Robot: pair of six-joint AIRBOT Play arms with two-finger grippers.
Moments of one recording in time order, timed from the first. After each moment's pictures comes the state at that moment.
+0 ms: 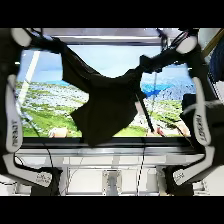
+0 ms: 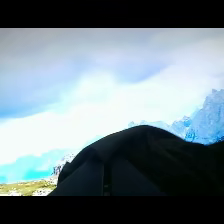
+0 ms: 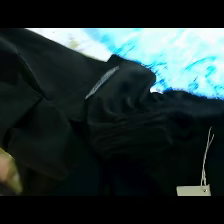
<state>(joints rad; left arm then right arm) -0.11 -1.63 1.97 1.42 -1.04 -1.34 0.11 -1.73 1.88 -1.01 1.26 1.53</state>
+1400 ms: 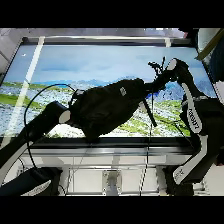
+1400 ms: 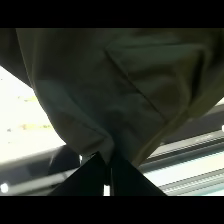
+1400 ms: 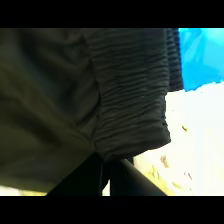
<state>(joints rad) -0.59 -1.05 0.86 1.59 -1.14 -1.88 0.03 -1.86 1.73 -1.23 1.37 1.27</state>
